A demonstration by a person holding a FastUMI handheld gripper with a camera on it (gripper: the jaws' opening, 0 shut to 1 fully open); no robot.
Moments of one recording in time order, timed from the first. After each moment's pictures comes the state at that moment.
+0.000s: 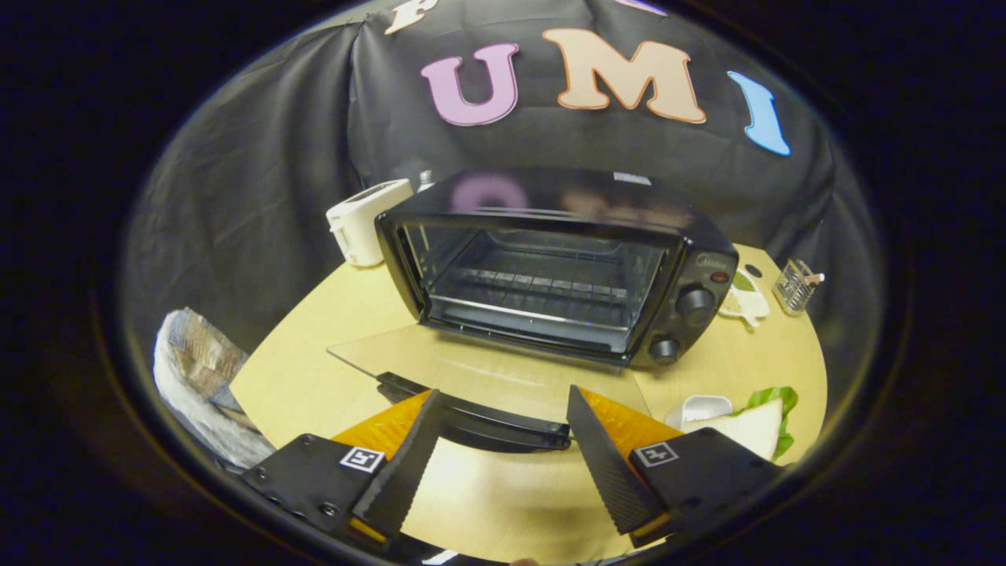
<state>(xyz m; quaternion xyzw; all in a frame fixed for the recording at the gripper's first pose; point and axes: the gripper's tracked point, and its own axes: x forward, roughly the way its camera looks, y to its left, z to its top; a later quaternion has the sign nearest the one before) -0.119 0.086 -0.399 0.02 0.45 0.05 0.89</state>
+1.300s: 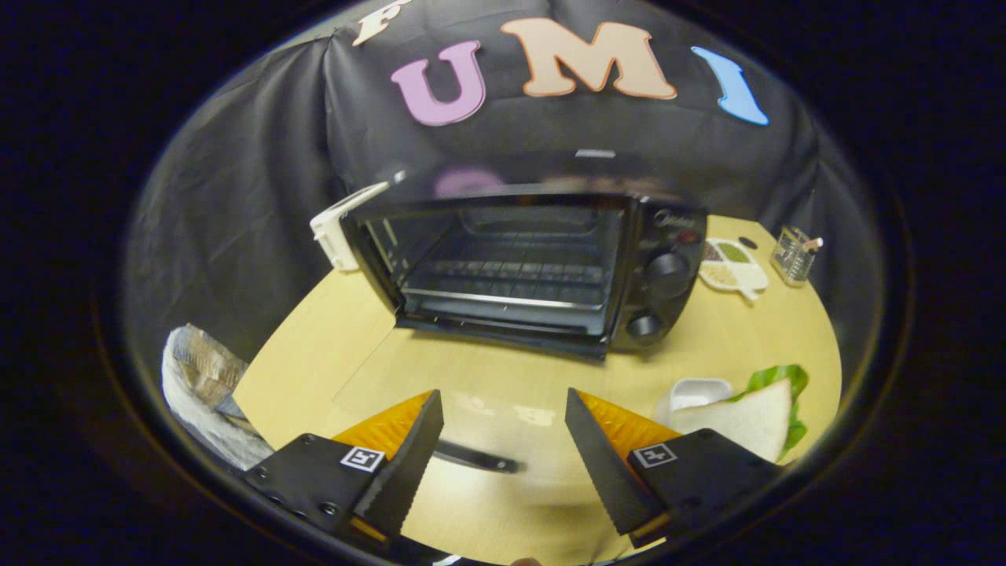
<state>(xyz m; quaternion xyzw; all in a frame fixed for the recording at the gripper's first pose) -0.105 0.023 -0.395 0.06 0.42 0.01 0.91</state>
